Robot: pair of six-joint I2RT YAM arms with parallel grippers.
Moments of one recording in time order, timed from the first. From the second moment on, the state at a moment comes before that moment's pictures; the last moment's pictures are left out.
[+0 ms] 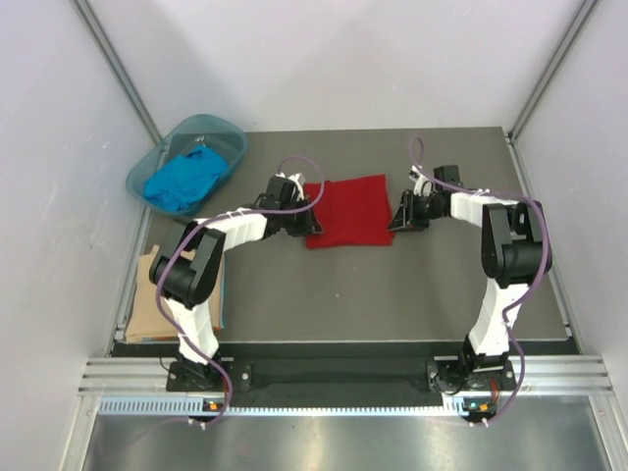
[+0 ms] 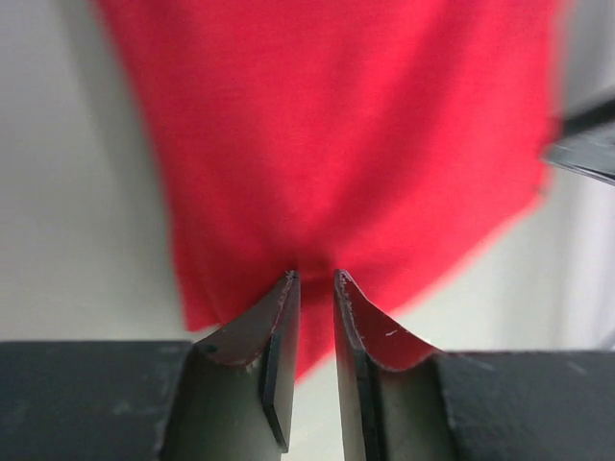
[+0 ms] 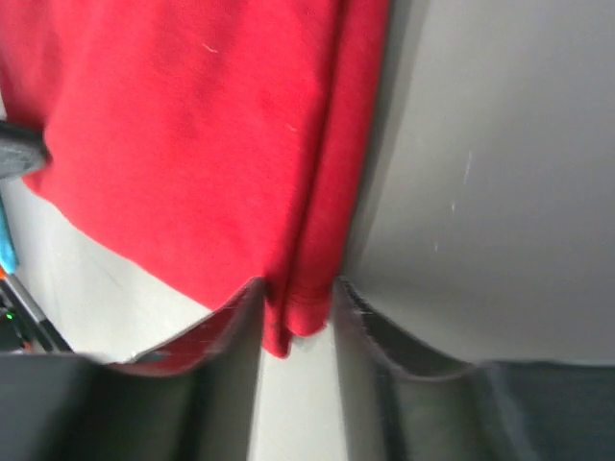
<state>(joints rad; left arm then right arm) -0.44 1.86 1.13 -0.03 0.32 -0.59 0.09 1.95 1.19 -0.27 -0.67 0.16</state>
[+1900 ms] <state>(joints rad) -0.44 1.81 1.04 -0.08 0.21 -0.70 0.33 2.17 1.36 -0.18 -0.93 0.44</state>
